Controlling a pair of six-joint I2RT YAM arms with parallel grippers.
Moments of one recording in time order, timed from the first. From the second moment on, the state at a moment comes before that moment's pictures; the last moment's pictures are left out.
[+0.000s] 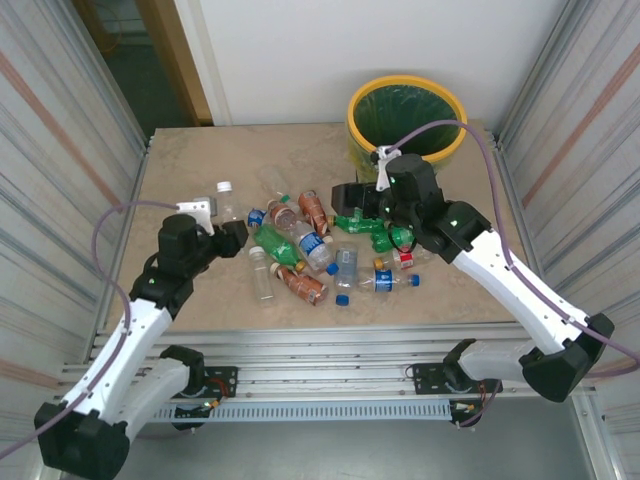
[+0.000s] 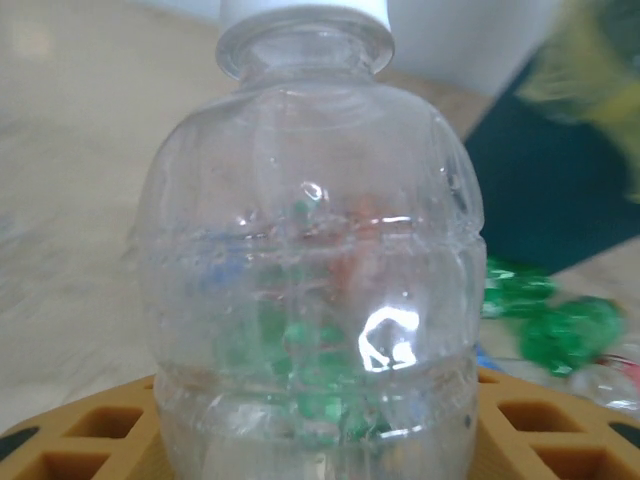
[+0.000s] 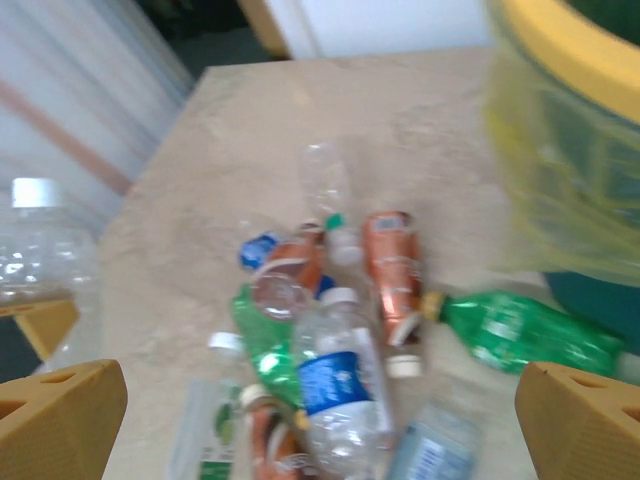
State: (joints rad) left arm -0.30 0.81 0.67 -0.25 0.12 -0.37; right arm 0.70 1.25 1.35 -0.59 0.04 0.46
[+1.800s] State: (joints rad) left arm -0.51 0.74 0.65 0.02 0.34 -0.22; right arm 0.83 1.52 1.51 -0.25 -0.25 0.48
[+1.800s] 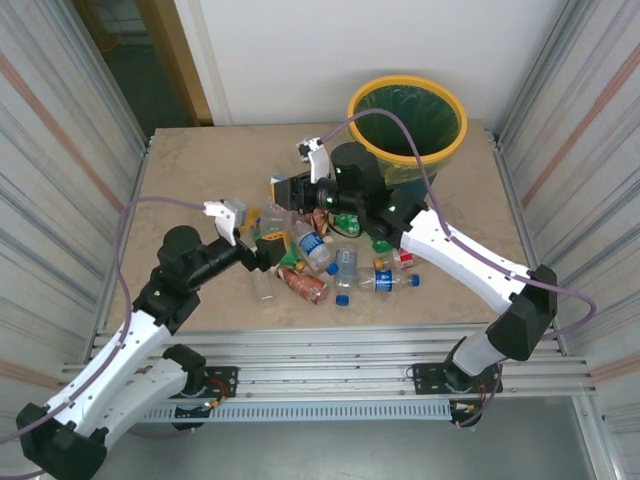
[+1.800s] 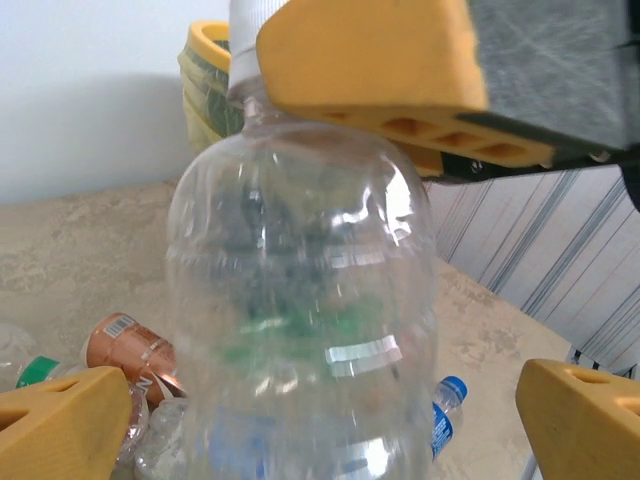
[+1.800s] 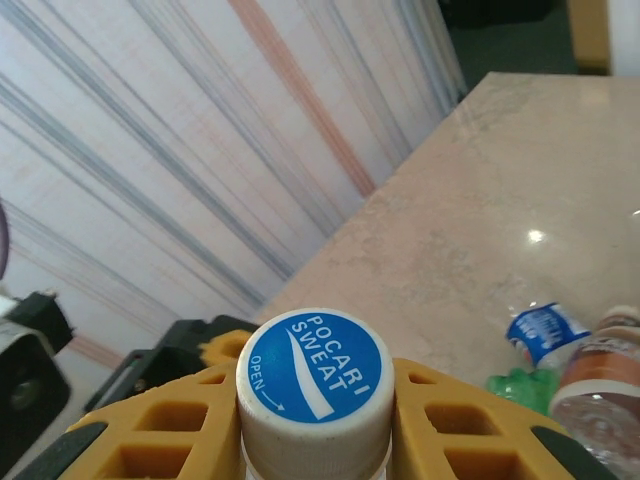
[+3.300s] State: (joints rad) left arm -0.51 0.48 0.57 -0.17 0.04 -0.33; right arm 0.17 1.80 2.00 -0.57 -0.12 0.34
